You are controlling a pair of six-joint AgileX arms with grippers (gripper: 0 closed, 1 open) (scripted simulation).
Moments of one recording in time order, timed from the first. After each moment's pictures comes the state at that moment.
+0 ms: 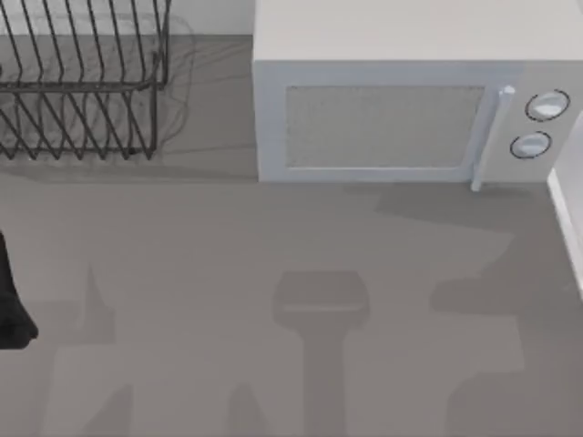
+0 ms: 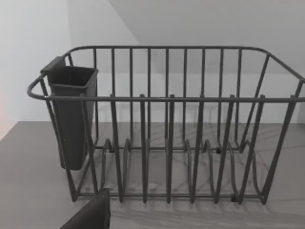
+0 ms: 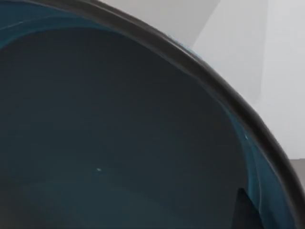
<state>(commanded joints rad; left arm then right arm) 0.00 0.00 0.00 0.00 0.00 0.00 -0.48 1.48 0.69 0.67 -0.47 0.04</state>
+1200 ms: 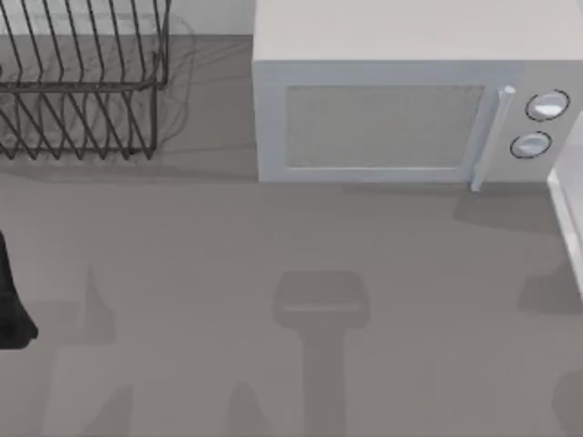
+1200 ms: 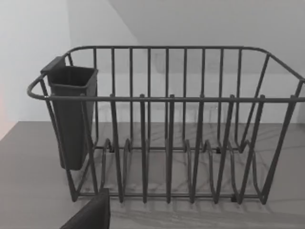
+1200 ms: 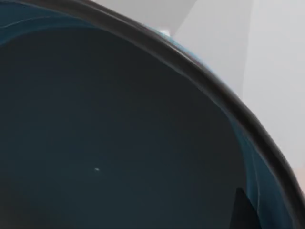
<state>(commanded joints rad) 0.00 0.00 0.00 0.00 0.00 0.00 -0.53 1.82 0.56 1.27 -0.51 0.02</state>
